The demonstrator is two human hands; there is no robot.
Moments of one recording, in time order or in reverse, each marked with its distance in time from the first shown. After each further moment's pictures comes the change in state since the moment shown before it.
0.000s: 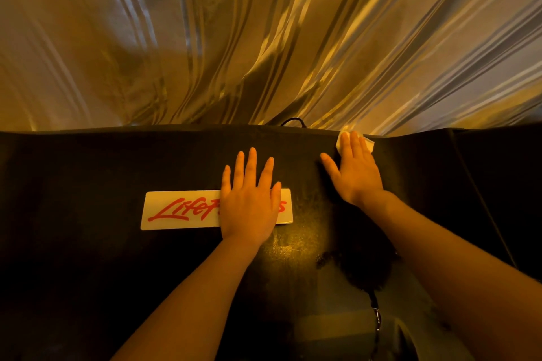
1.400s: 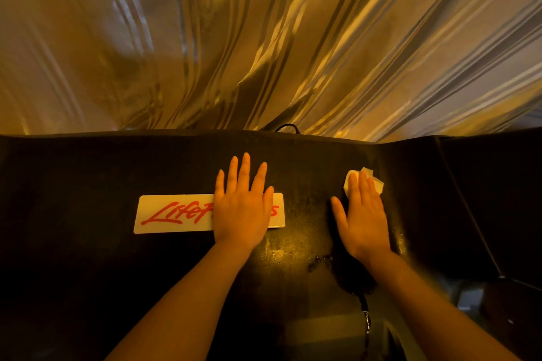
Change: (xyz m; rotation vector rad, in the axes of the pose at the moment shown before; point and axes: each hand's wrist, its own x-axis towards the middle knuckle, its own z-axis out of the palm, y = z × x) left_hand 0.000 0.000 0.000 -0.010 -0.001 -0.003; right_hand -0.071 0.035 0.037 0.010 0.149 0.025
